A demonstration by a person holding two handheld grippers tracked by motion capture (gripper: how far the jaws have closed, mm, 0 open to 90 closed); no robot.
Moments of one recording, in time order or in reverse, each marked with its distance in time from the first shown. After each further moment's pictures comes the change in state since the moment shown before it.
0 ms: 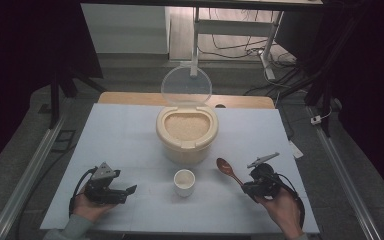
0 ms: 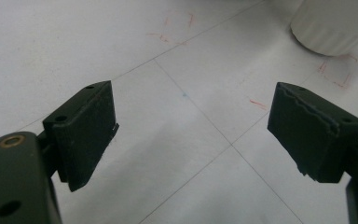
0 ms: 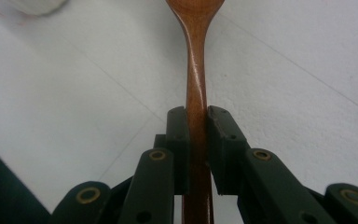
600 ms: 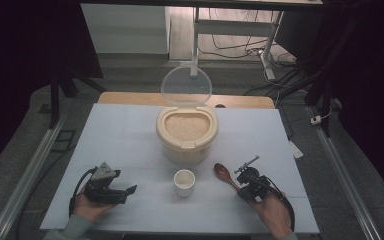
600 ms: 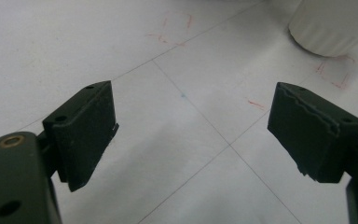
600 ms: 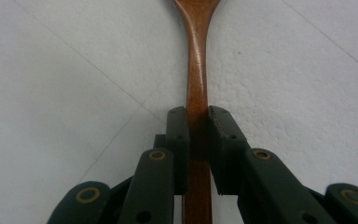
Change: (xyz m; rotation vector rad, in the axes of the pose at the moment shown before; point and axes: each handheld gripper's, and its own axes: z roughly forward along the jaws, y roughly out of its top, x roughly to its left) left arm 0.000 0.000 0.000 -0.002 -0.002 0.000; right arm 0.014 0.006 0.037 0.172 -0.116 -0.032
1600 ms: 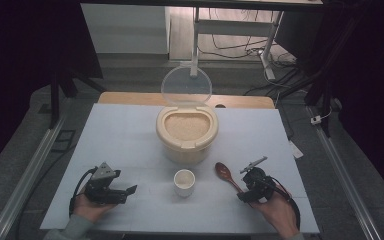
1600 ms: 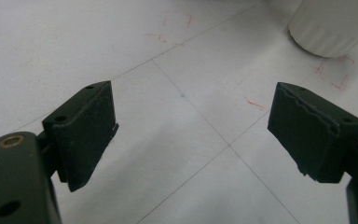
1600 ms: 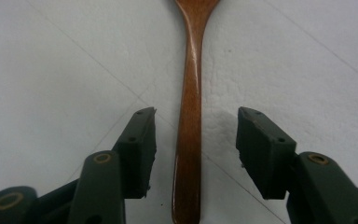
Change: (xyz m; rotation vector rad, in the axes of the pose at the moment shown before) left arm 0.000 0.000 0.000 -0.001 -0.002 -0.005; right arm -0.008 -0.010 -0.007 -0.045 0.030 -0.011
